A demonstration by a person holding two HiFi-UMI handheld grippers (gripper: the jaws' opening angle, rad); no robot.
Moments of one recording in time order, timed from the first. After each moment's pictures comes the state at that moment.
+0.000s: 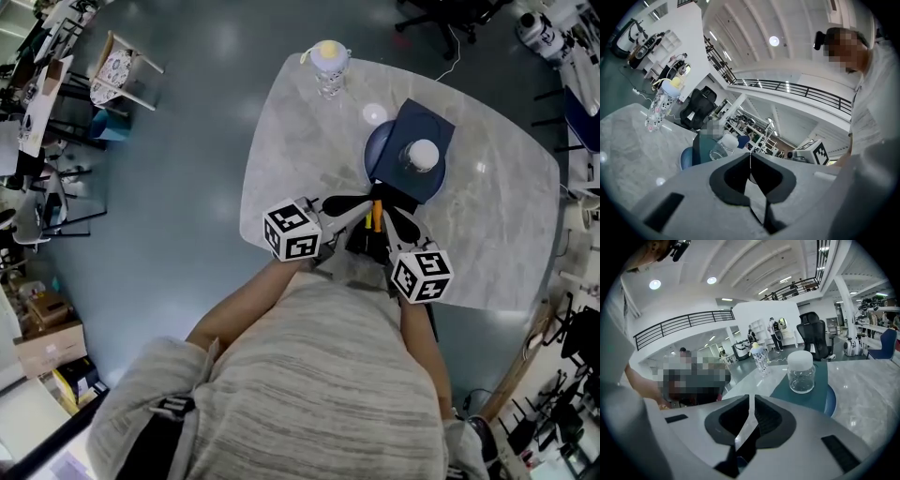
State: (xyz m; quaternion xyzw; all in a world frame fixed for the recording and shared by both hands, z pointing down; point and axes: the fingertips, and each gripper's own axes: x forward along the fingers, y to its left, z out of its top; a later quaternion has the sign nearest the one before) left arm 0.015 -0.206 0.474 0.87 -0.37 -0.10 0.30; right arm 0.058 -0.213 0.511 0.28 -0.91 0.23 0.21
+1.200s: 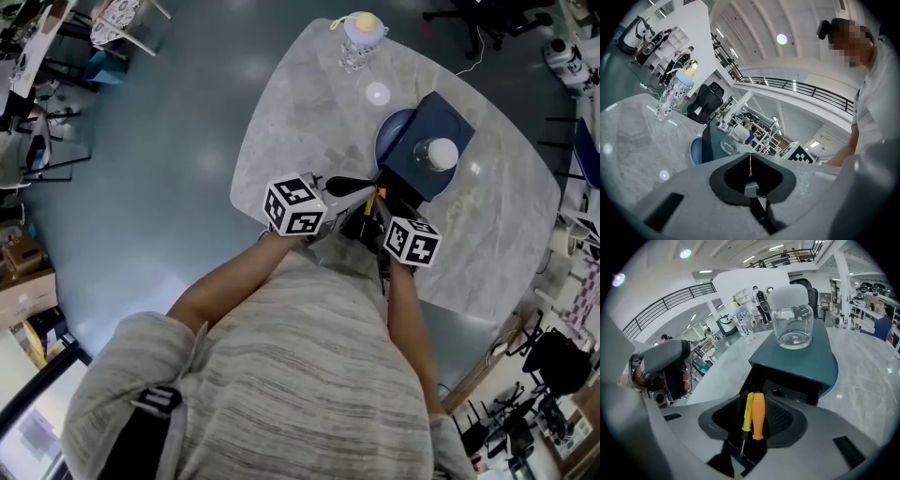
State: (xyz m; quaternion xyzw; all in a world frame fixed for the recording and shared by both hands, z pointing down) left arm 0.004 -0.207 0.517 0.86 -0.38 -0.09 0.33; right arm 0.065 -0.221 0.625 0.29 -0.83 0.32 0.36
